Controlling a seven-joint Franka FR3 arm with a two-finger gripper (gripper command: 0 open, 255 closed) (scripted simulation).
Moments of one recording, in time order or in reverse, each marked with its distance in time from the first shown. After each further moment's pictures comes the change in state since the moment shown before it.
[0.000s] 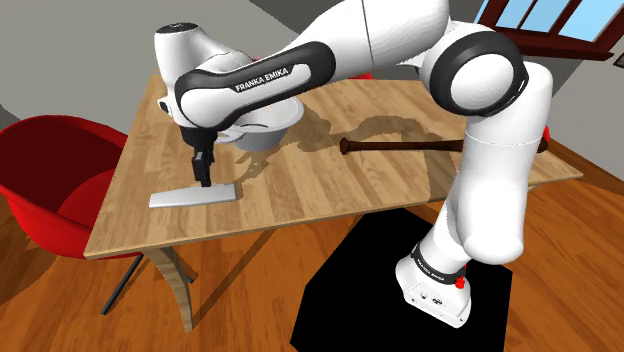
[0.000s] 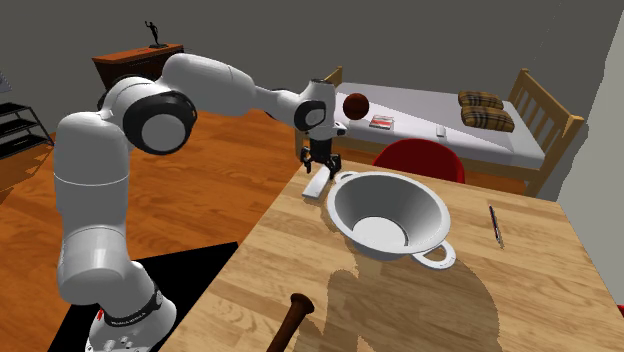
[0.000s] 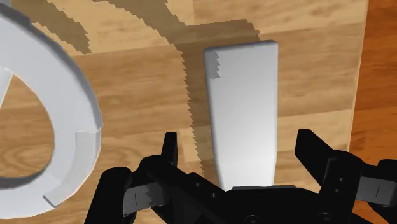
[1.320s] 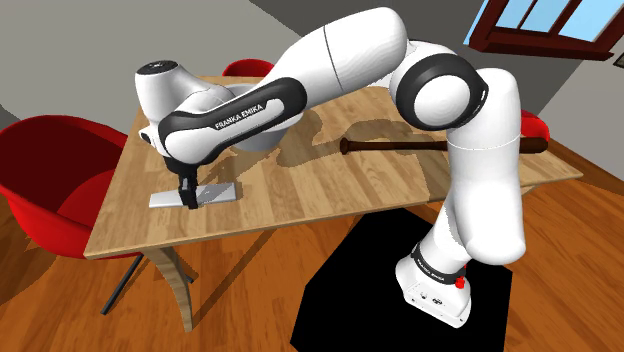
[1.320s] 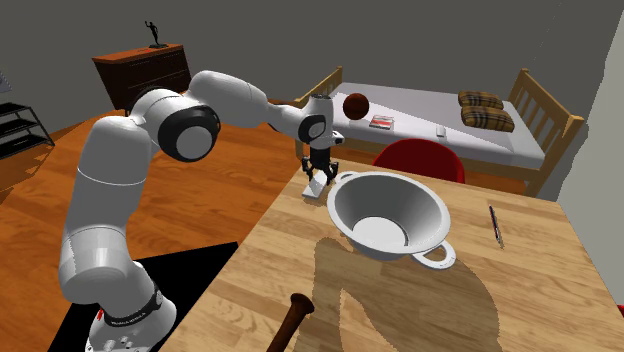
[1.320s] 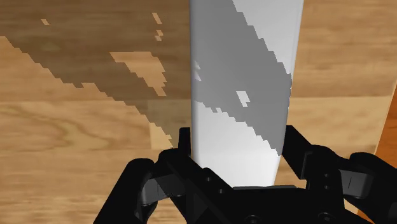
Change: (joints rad) arm 0.043 0.161 0.019 0.084 -0.037 0.079 -0.032
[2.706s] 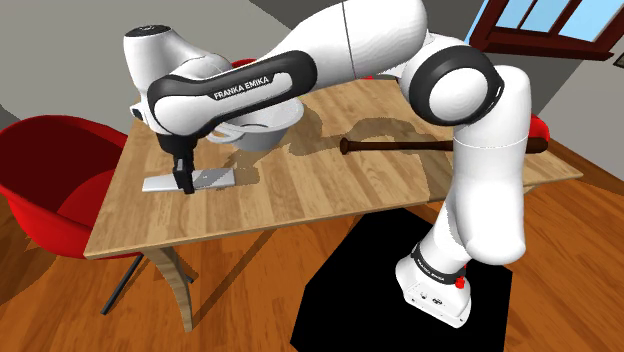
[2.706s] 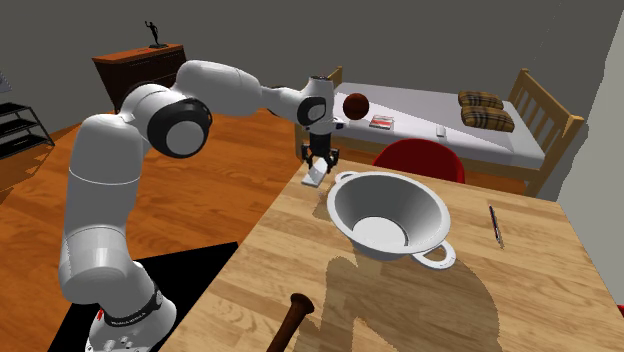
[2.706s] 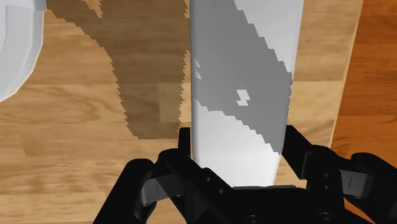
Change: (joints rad) arm -0.003 -0.058 0.007 0.061 0.014 -0.119 -0.010
